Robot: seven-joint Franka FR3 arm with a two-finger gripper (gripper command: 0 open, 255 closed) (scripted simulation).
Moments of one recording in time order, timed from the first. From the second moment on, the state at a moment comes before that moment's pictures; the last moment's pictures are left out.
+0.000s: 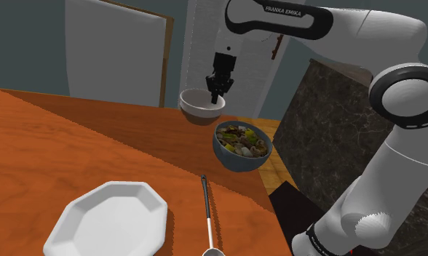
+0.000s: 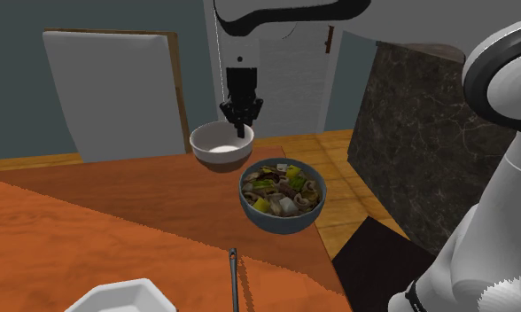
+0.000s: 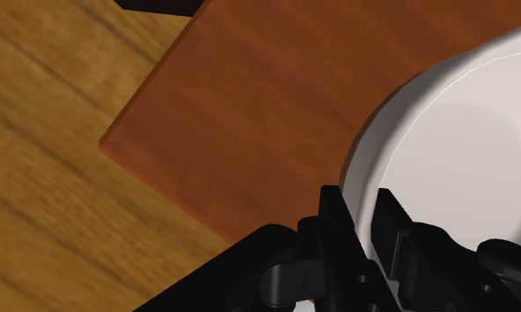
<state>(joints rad) 0.06 0.13 0.09 -1.53 0.17 1.52 0.10</state>
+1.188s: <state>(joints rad) 0.06 0.24 0.10 -1.14 0.17 1.23 0.15</state>
